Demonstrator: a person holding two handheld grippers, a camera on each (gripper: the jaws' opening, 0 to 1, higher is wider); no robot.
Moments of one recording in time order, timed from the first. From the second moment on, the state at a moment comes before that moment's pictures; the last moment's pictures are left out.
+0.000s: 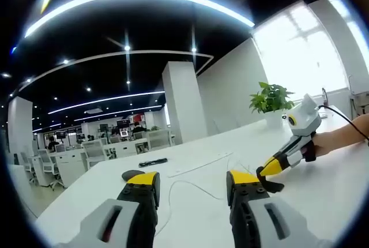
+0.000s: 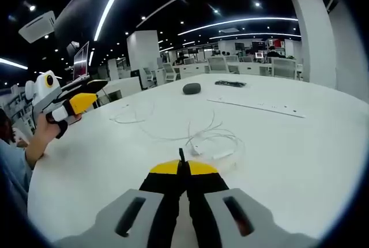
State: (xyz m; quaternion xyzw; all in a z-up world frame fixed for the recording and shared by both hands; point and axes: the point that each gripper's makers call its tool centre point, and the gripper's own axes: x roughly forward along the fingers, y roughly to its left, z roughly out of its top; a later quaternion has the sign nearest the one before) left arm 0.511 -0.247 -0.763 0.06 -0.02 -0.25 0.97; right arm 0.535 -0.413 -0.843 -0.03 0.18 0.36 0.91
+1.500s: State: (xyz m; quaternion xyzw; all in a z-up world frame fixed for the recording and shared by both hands) left arm 0.517 -0.243 -0.770 0.06 -0.01 -0.24 0.97; right arm 0.503 -0.410 -0.849 -0.08 0.15 0.39 0.91
